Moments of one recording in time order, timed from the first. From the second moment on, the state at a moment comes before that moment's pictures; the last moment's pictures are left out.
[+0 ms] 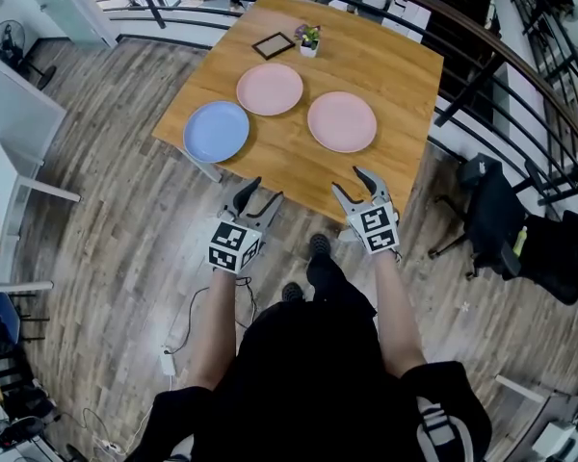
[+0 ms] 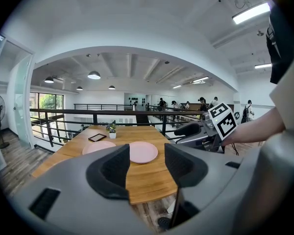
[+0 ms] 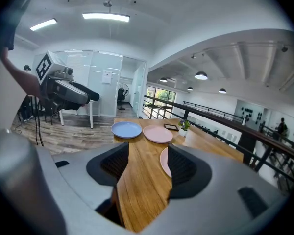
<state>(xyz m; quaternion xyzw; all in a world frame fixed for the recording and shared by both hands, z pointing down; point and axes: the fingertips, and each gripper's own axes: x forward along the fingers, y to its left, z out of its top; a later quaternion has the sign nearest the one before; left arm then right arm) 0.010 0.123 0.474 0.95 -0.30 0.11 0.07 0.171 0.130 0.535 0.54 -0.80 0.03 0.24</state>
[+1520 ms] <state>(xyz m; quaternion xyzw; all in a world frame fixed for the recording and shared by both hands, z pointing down) 0.070 -0.001 0.532 0.91 -0.35 0.16 0.12 0.222 0.009 0.638 0.43 -0.84 0.10 0.32</state>
